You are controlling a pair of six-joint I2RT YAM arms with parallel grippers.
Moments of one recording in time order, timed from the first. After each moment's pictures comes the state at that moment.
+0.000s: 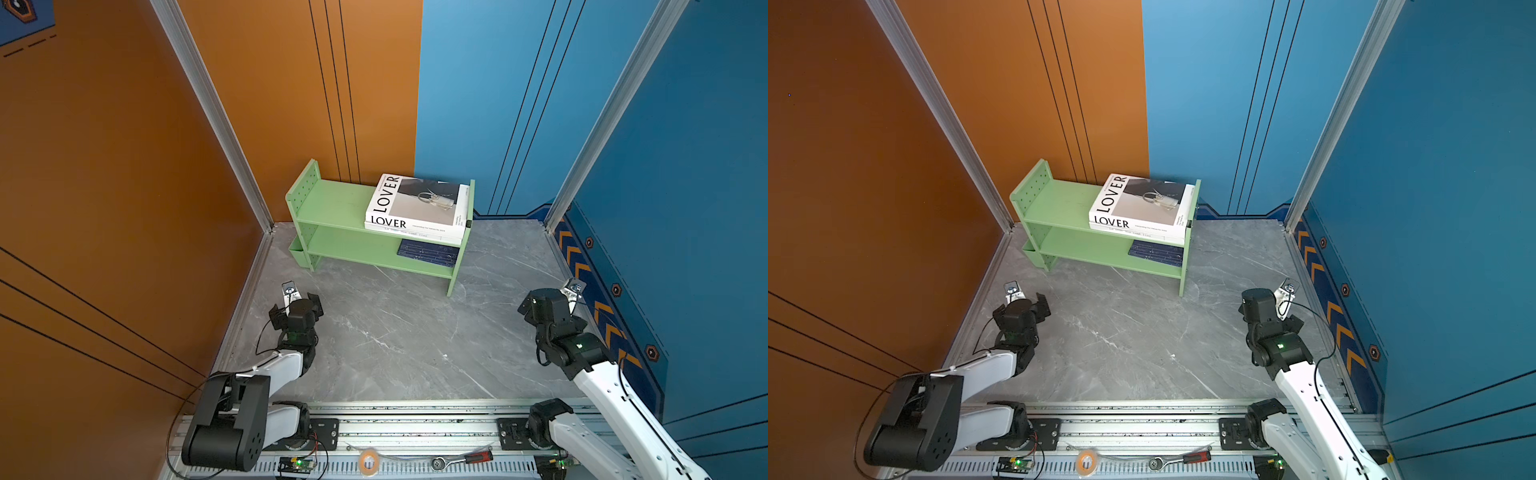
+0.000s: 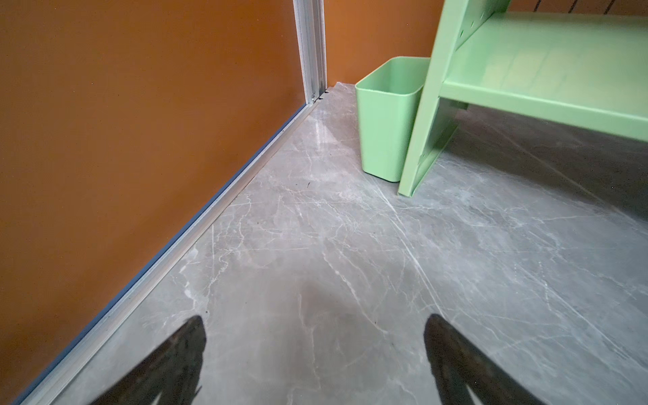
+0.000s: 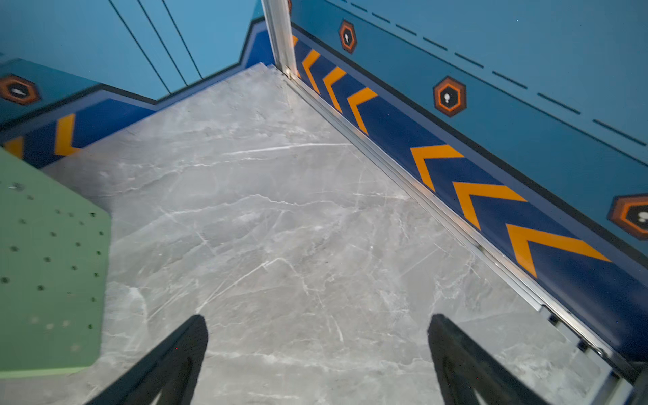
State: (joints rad) left arm -0.06 1.29 0.27 0.63 -0.53 -0.14; right arm 0.21 0.83 0.70 -0.63 0.64 0.60
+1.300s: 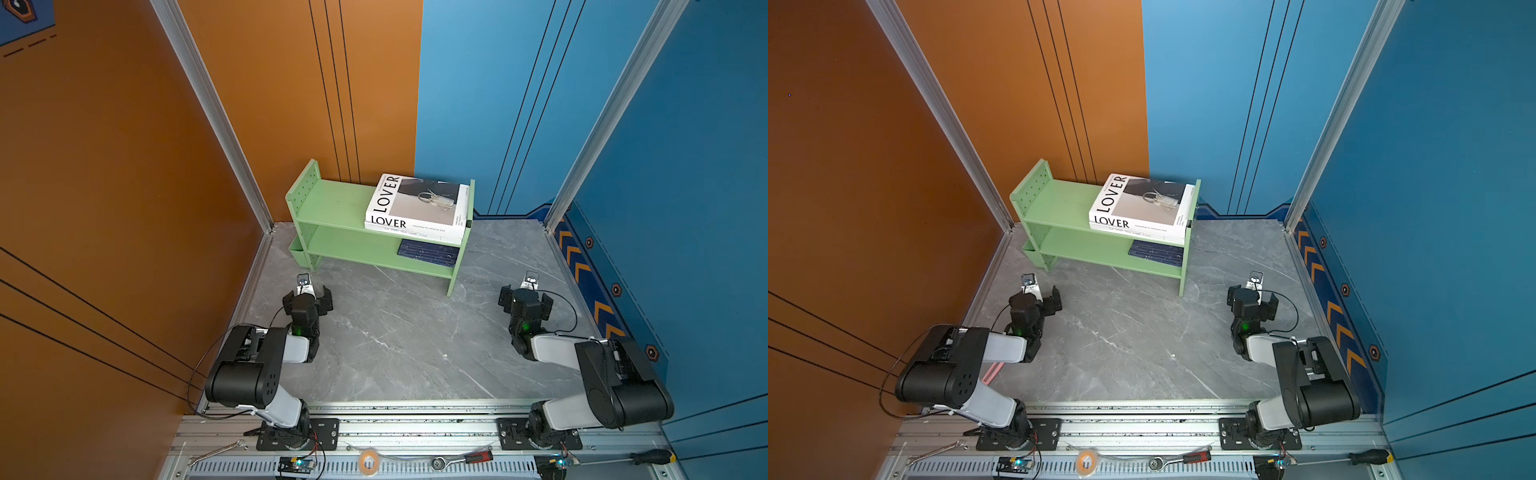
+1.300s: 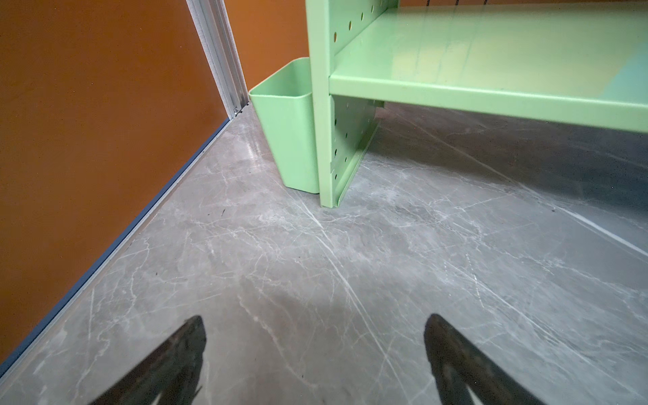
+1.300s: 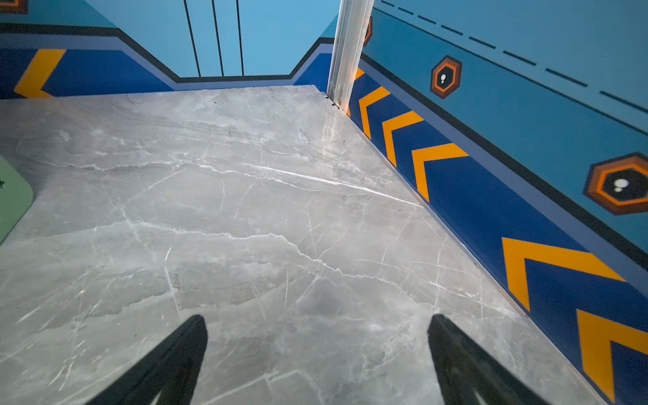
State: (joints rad) left arm -0.05 1.56 0.34 0.89 -0.31 -0.04; right arm 0.13 1.46 0.39 0.67 0.55 0.09
